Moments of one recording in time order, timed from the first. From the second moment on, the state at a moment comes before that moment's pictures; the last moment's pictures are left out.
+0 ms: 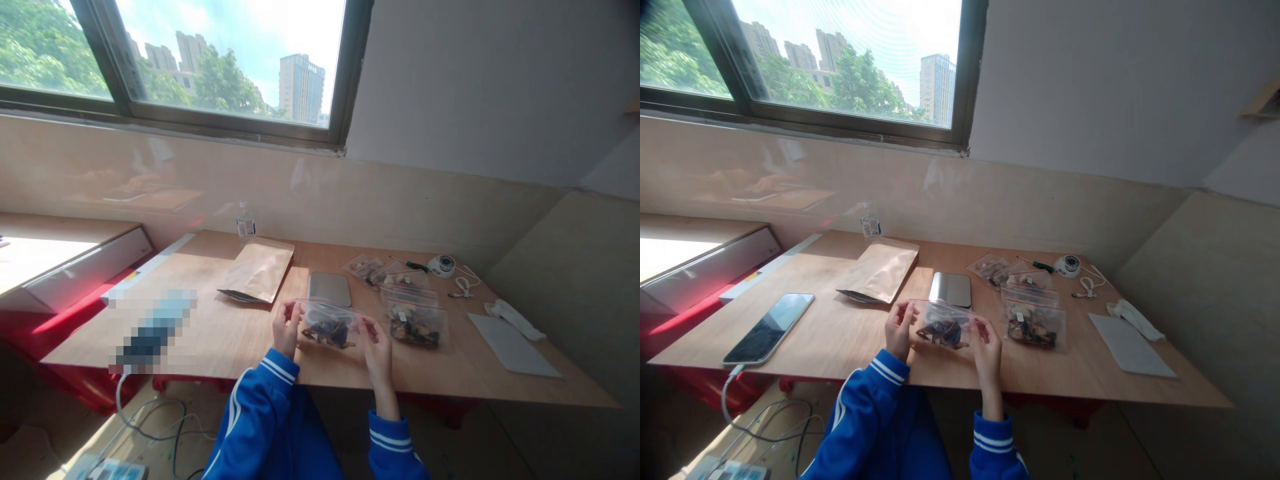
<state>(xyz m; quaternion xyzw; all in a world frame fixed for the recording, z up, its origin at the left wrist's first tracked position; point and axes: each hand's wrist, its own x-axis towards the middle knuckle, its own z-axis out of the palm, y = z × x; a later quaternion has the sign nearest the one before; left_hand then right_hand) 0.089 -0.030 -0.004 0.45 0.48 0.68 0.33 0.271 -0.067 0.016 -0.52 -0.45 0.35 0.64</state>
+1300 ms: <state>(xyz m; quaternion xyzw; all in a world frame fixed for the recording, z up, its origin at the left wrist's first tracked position) 0.092 -0.035 0.010 0.51 0.45 0.61 0.42 0.278 -0.060 -0.004 -0.53 -0.33 0.28 0.73</state>
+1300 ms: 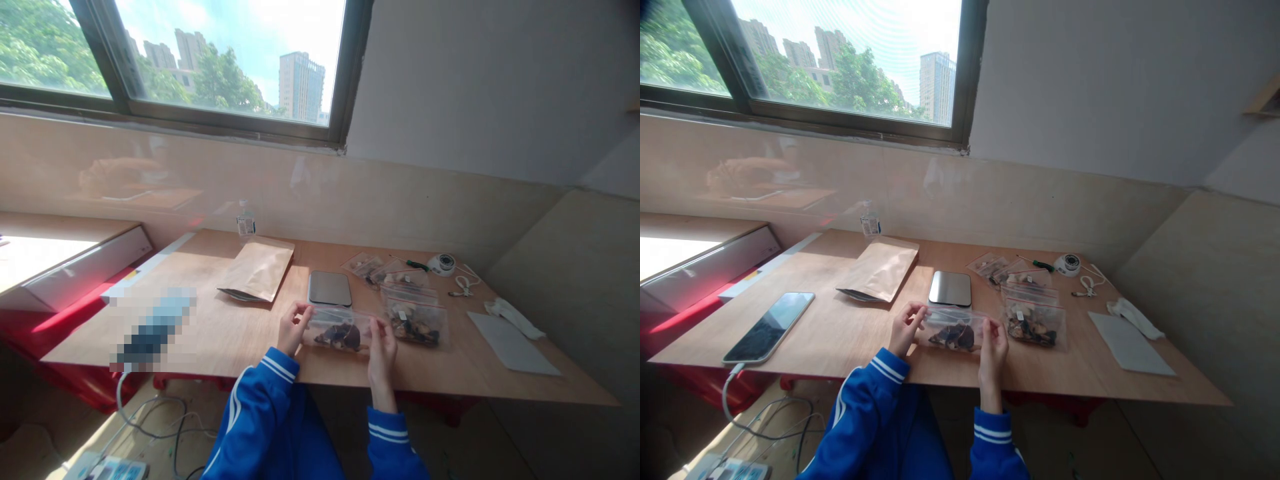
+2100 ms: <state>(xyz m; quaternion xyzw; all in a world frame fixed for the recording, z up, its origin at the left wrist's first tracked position) 0.092 -0.037 0.009 0.52 0.46 0.58 0.43 0.277 -0.058 -0.014 -0.54 -0.33 0.30 0.71</state>
